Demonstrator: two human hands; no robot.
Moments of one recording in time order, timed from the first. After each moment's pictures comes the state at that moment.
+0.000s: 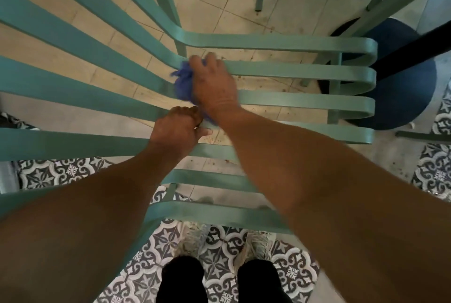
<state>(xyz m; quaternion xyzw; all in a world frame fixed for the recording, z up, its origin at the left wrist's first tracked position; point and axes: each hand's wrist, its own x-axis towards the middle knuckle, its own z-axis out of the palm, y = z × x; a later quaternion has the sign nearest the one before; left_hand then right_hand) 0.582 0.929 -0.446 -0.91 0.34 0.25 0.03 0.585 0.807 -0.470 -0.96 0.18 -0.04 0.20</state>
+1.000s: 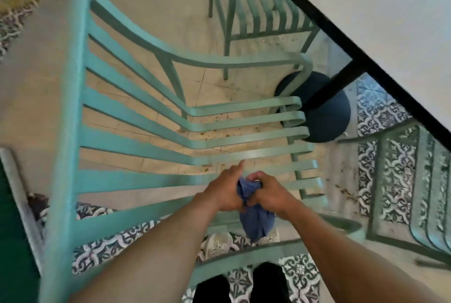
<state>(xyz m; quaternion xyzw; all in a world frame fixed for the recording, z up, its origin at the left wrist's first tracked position) 0.530 0.948 -0.280 -0.74 0.39 0.54 -0.11 0.402 0.850 -0.294 -0.68 0.44 0.17 0.56</state>
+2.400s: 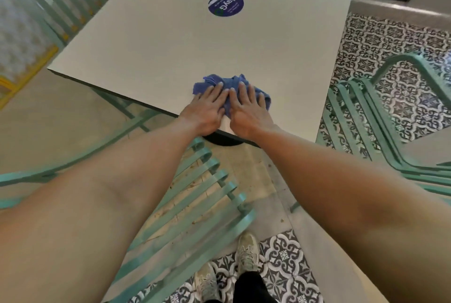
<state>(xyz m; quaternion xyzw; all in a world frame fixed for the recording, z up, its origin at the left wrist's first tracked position) 0.374 0.596 -0.108 -0.65 0.73 0.18 0.05 0.223 0.579 -0.112 -0.84 0.51 0.04 0.18</state>
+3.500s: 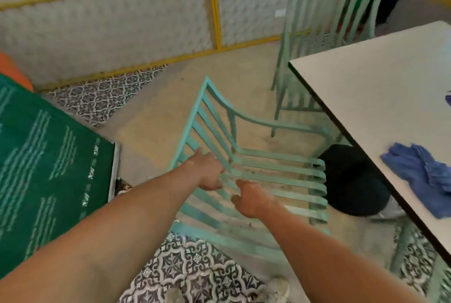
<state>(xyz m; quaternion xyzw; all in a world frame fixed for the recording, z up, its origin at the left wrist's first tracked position) 0.548 1.015 -0.013 -0.80 0.47 0.26 0.26 0.426 0.913 -0.068 -0.92 0.17 0.26 0.25</state>
